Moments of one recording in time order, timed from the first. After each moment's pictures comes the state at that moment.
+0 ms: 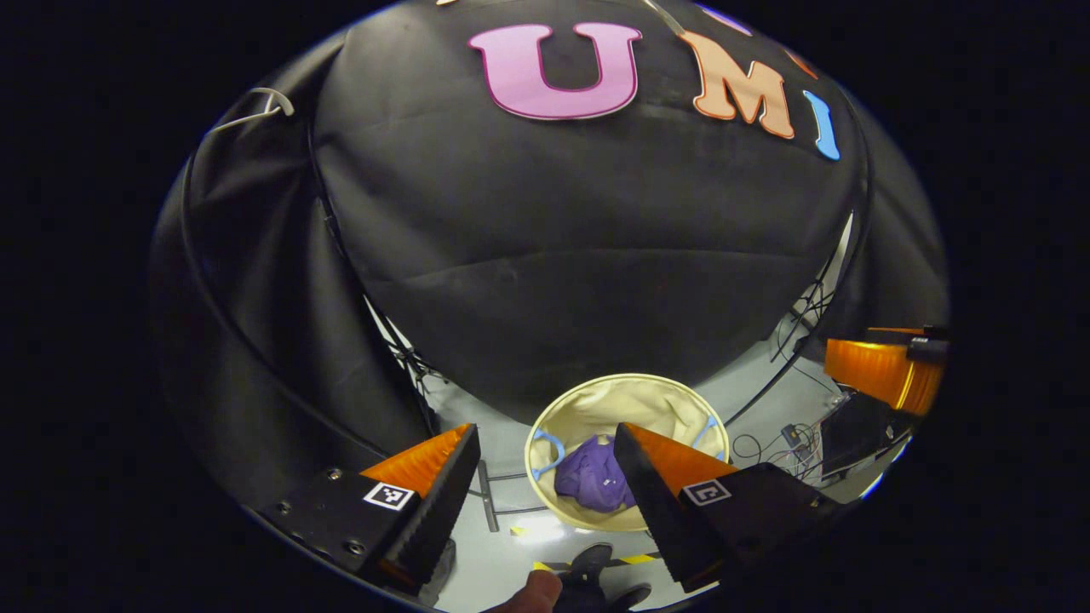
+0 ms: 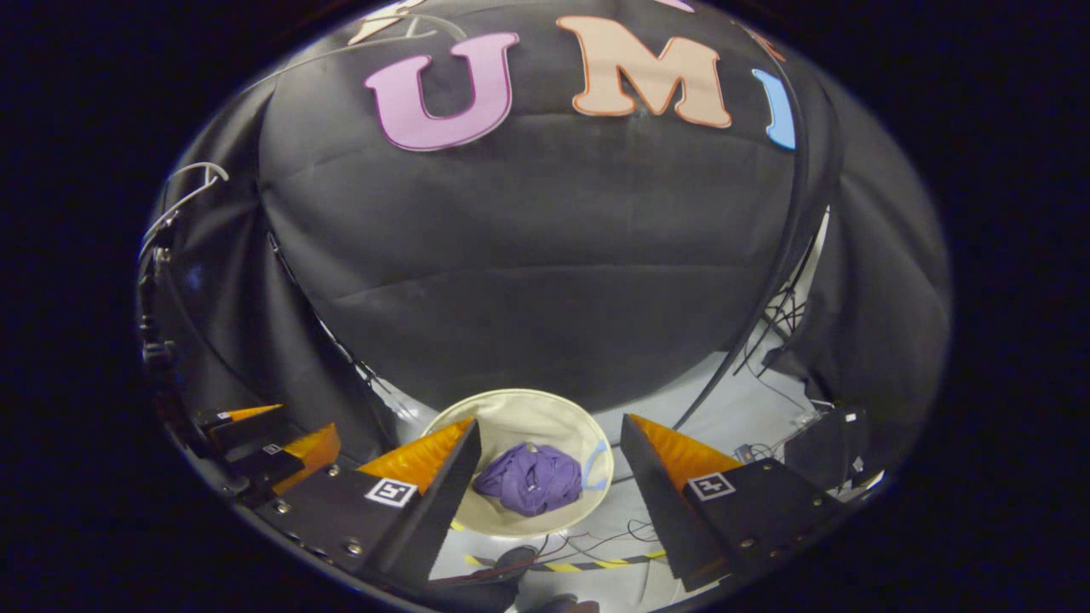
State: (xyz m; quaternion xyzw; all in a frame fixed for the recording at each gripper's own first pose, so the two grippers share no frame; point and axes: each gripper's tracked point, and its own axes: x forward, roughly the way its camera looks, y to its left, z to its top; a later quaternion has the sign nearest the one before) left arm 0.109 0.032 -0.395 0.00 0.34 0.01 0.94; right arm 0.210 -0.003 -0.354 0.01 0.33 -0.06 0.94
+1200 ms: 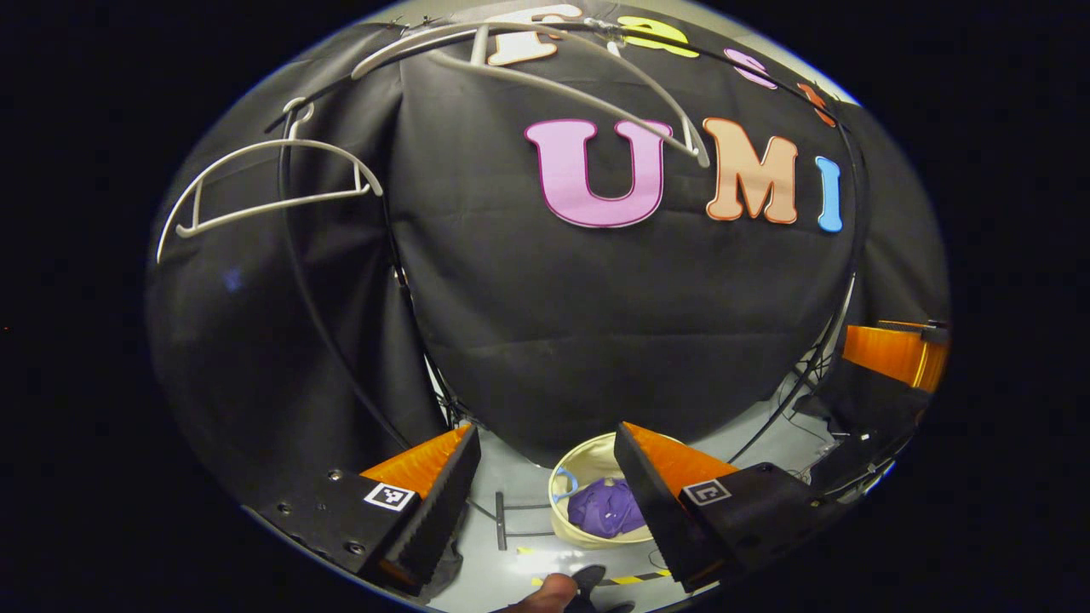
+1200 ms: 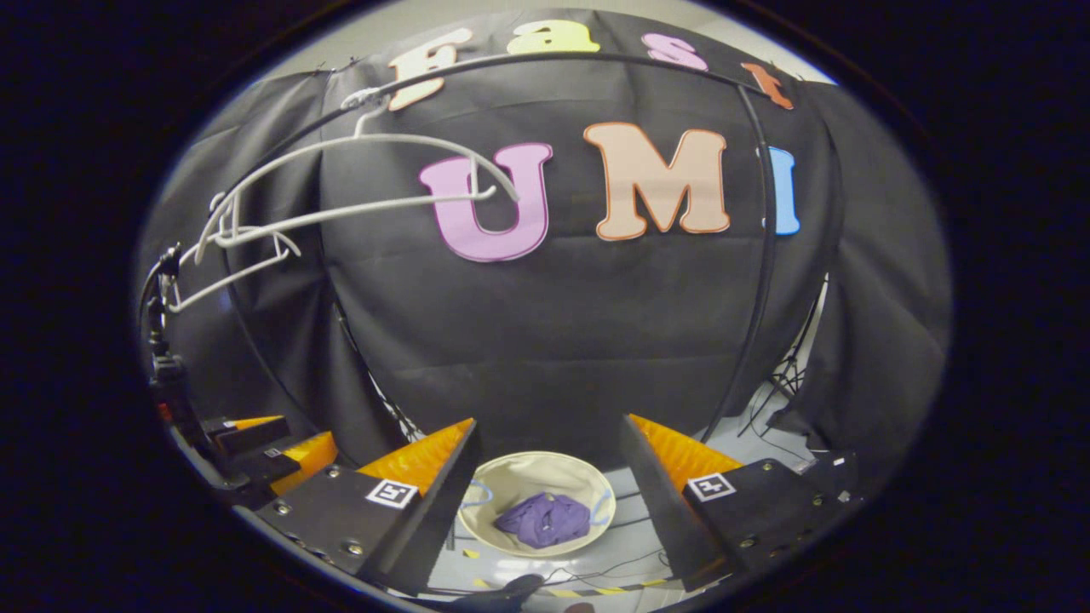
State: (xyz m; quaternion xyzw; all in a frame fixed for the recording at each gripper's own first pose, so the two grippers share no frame) left arm 0.060 0.059 -0.239 -0.01 0.23 0.05 0.97; right arm 0.166 0.023 -0.171 0.02 0.20 -0.02 0.98
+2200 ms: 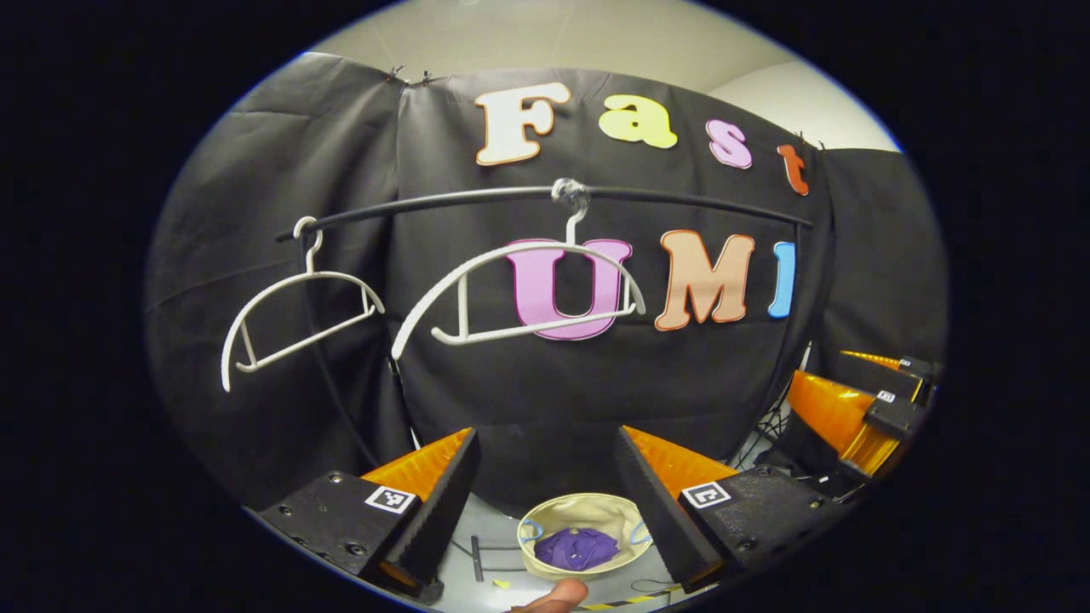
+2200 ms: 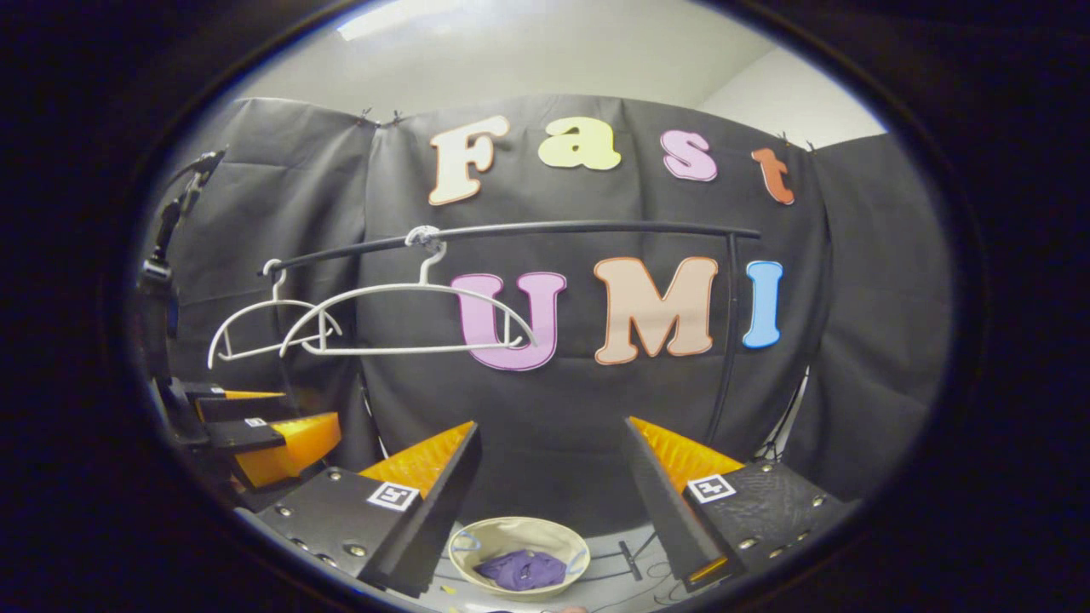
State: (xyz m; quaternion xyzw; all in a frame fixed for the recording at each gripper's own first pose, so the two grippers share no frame) left arm 0.022 0.013 -0.065 -0.03 0.10 0.01 0.99; right arm 0.108 0.030 -0.028 -0.03 0.04 -0.01 1.00
